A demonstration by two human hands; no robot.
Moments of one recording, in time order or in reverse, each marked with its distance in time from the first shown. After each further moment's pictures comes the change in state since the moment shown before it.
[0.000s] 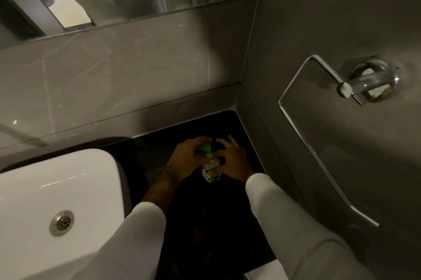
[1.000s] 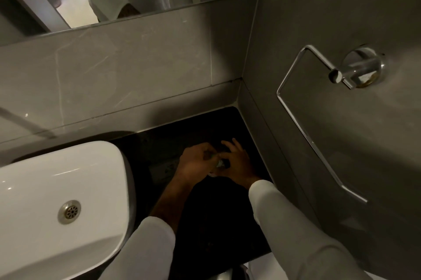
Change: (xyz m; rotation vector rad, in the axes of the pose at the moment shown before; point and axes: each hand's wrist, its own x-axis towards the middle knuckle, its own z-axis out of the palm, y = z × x) left_hand -0.035 0.019 0.024 0.008 0.041 -0.148; right_hand -0.022 0.014 0.028 0.064 0.092 -0.019
